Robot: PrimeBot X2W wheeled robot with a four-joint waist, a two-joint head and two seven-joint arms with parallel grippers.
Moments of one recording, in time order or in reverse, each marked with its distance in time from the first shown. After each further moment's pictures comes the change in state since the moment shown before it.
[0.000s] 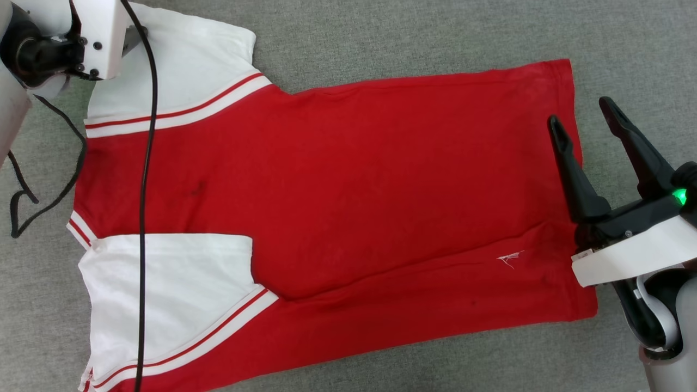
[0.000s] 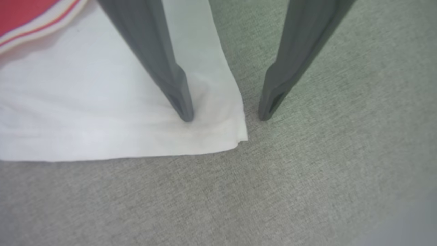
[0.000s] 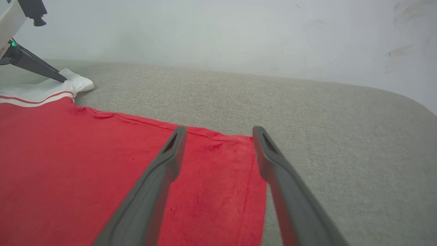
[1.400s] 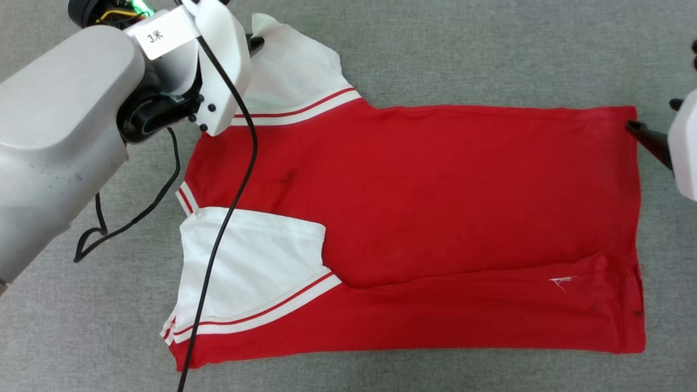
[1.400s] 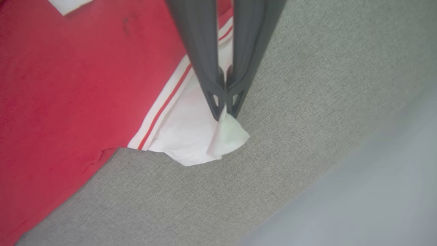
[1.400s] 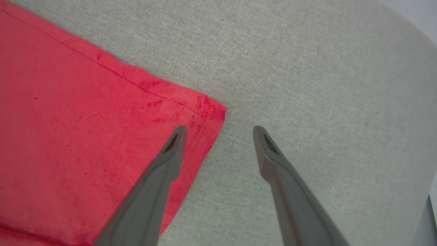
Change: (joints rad) left arm 0.058 -0.015 -0.122 -0.341 -0.005 -0.026 -0.304; right arm -0.488 -0.453 0.306 0.384 0.333 0.000 0.793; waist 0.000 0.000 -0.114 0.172
